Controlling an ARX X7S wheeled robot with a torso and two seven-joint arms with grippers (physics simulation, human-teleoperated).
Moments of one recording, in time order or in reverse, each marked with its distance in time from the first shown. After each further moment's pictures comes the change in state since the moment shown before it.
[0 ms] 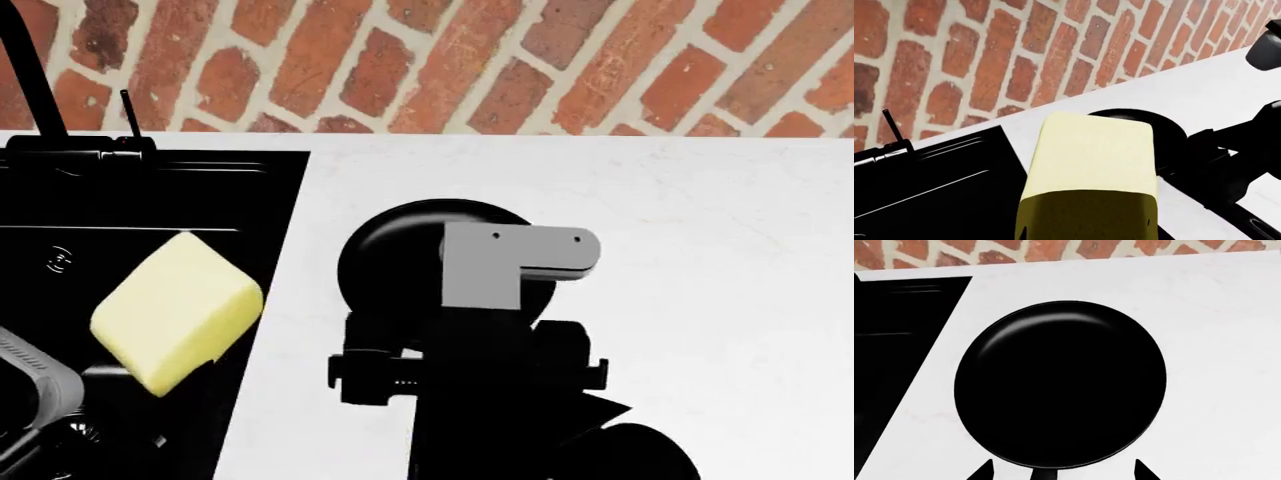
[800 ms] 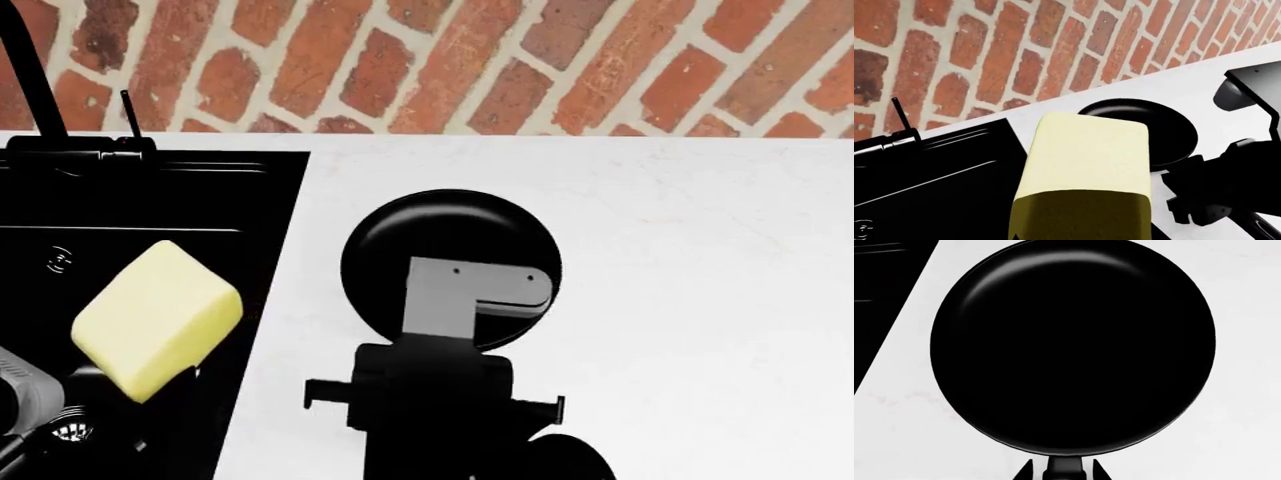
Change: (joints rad) left arm 0.050 -0.023 -0.023 -0.025 -0.003 0.053 0.018; right arm 0.008 0.004 -0.213 0.248 0.117 -0.284 0.145
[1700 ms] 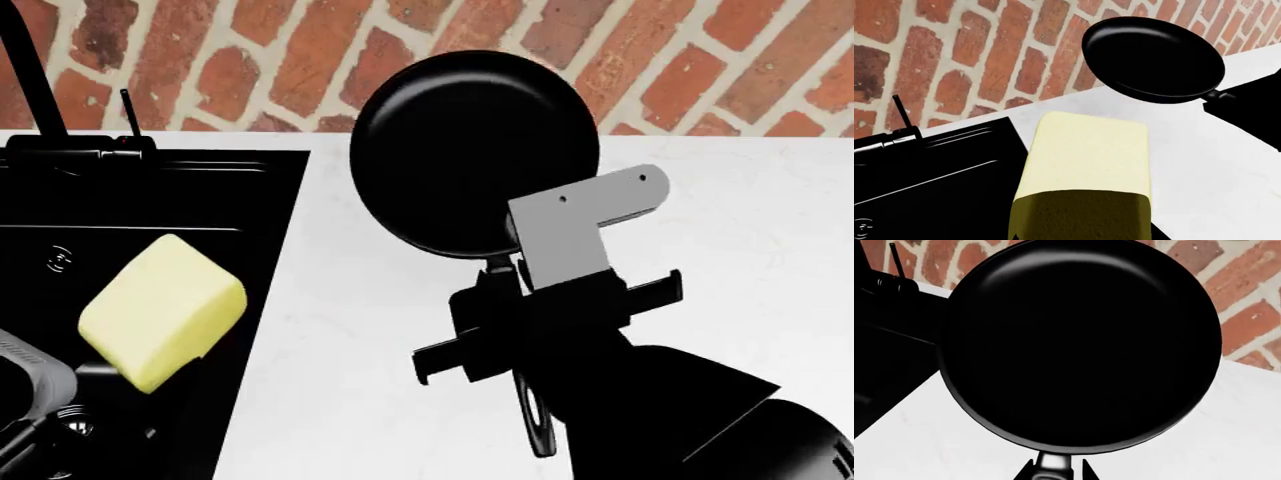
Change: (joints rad) left arm -0.031 0.017 0.027 -0.032 0.007 -0.001 -0.018; right arm 0.123 0.479 -0.223 -0.213 -0.002 -0.127 -0.552
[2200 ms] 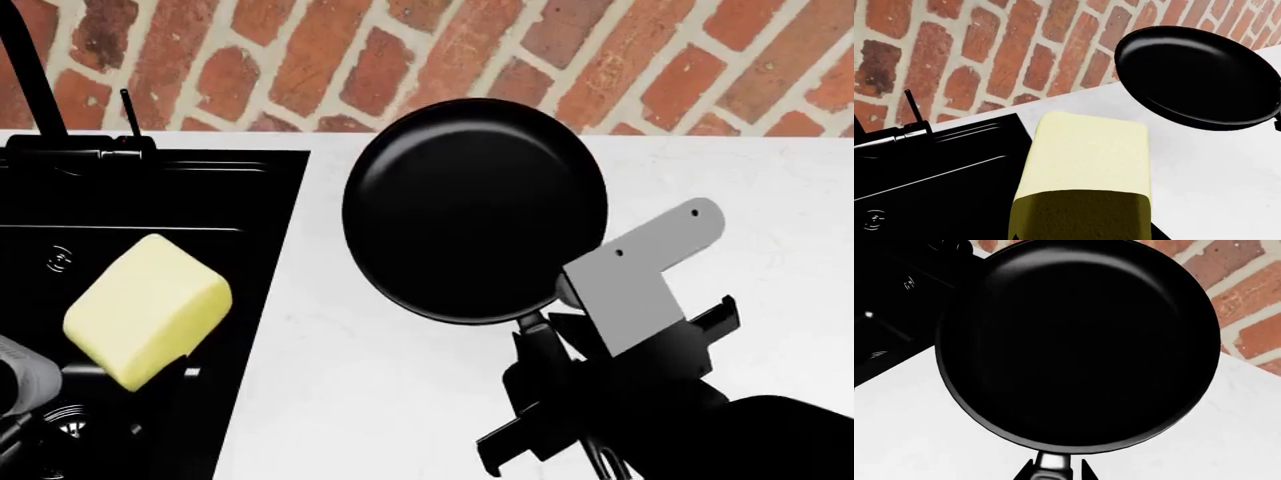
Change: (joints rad) left arm 0.007 -0.018 -0.022 -0.006 -0.020 -0.004 -0.007; right arm -0.046 0.277 -0.032 -0.199 0.072 0.002 -0.218
